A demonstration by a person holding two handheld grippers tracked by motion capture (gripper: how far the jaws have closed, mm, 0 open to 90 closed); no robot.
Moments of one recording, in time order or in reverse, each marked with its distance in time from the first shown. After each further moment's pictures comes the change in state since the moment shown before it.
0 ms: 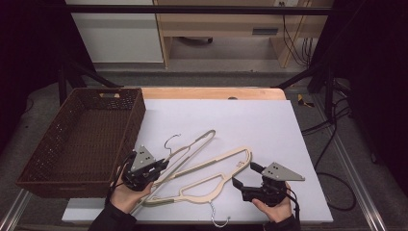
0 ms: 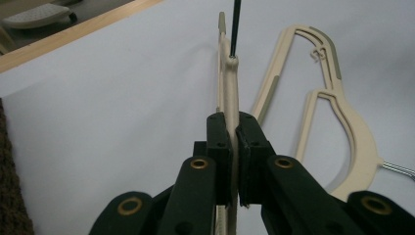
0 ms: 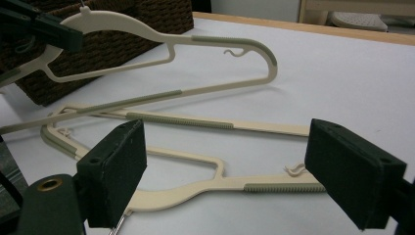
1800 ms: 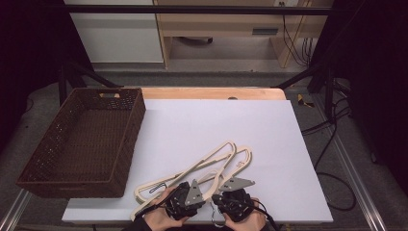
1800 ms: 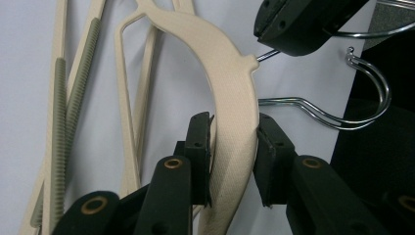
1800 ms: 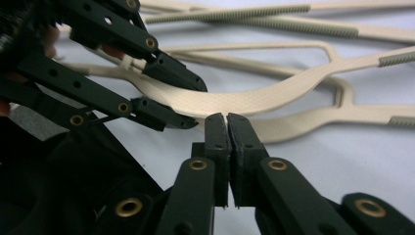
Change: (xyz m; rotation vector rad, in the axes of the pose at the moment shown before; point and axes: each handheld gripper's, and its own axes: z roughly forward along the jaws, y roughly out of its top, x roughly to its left) left arm -0.102 -0.025 0.066 0.244 -0.260 0.355; right arm 0.081 -0.005 0.037 0.412 0.047 -0.024
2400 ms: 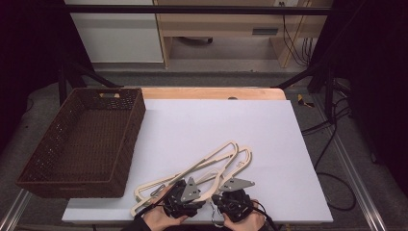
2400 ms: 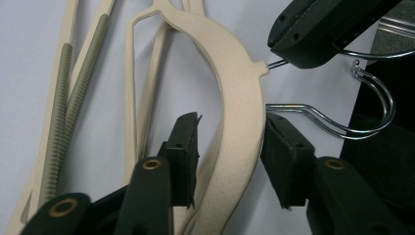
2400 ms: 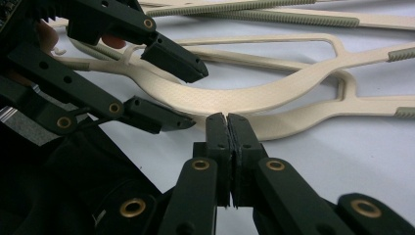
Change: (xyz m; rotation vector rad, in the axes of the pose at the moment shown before) left arm 0.006 -0.005 0.003 -0.031 -0.019 -0.063; right arm 0.002 -0.003 0.007 0.016 -0.022 0.046
